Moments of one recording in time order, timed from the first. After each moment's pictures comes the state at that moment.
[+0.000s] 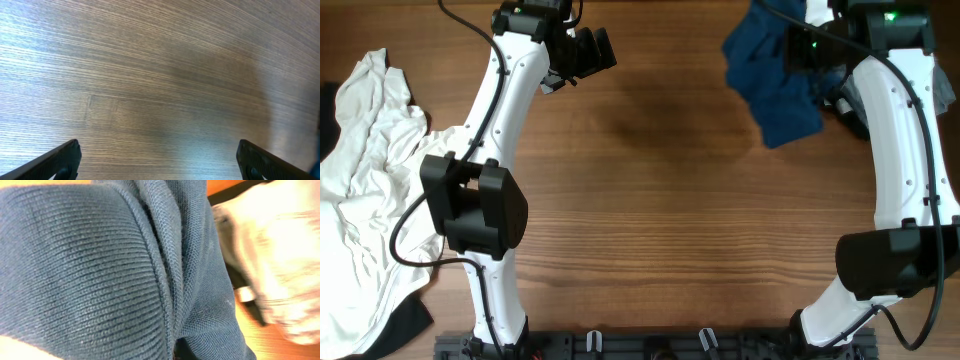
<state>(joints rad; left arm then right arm) -0.22 2.15 2.07 -1.09 0.14 -0.53 0.05 1.87 2.03 -1.20 0.06 0.00</state>
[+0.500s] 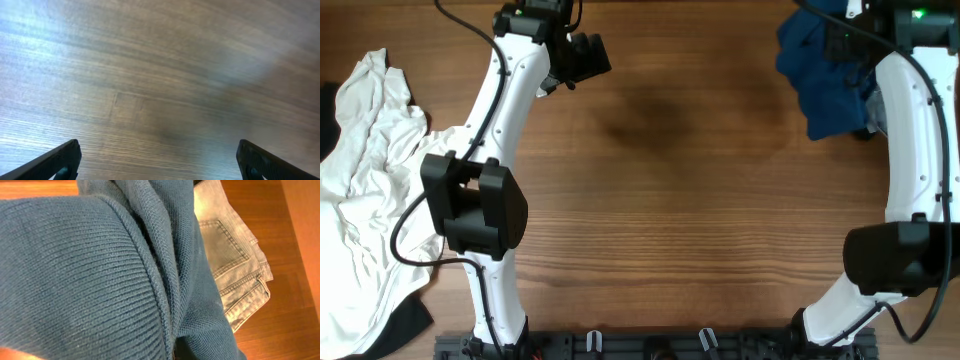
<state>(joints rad) -0.22 2.15 2.03 -1.10 0.05 -0.53 -0.06 1.89 2.03 -1.12 0.24 -0.03</state>
